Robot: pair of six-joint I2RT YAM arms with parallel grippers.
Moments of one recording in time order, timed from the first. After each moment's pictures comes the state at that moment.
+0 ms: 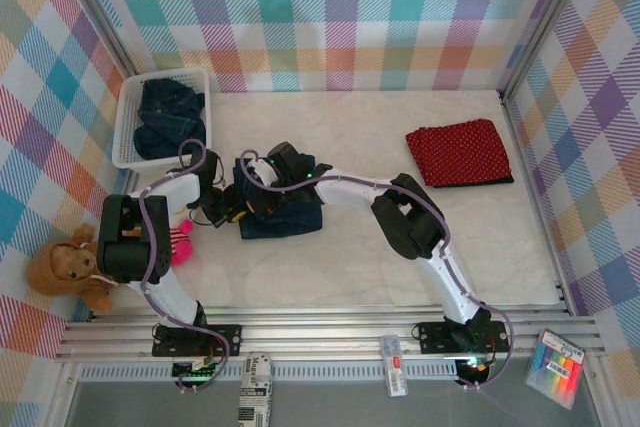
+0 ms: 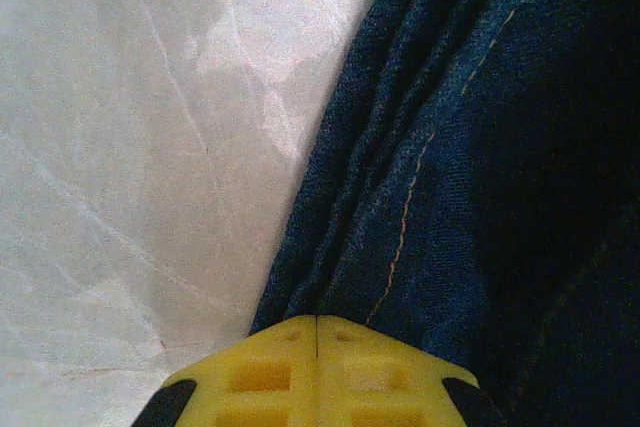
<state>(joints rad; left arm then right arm) -0.02 1.71 0.97 -0.60 0.34 -0.65 0.88 2.29 1.73 -0.19 -0.55 0.21</state>
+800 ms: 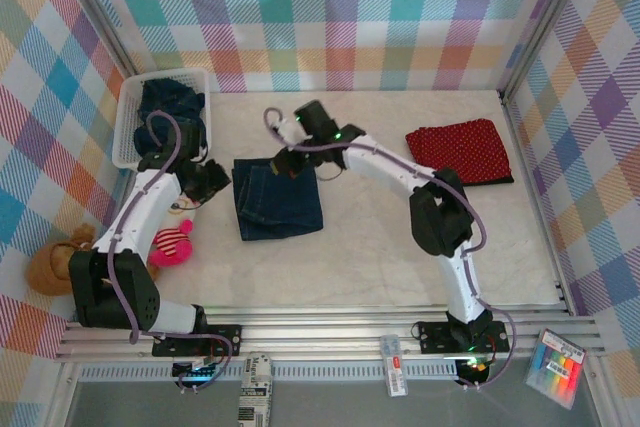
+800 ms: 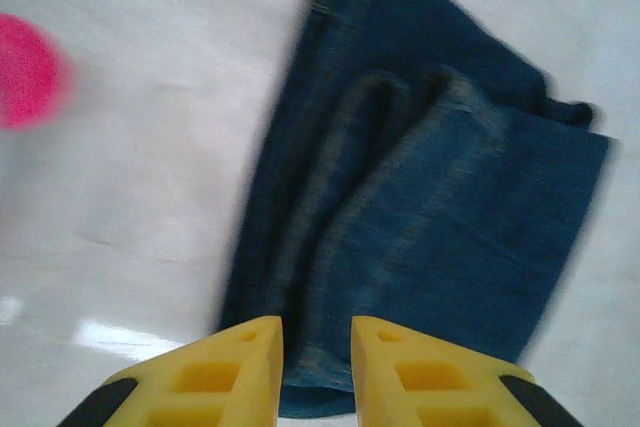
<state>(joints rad) -0.06 1.41 1.15 -0.82 0.19 -0.70 0.70 2.15 1.89 -0.53 -0.46 0.09</state>
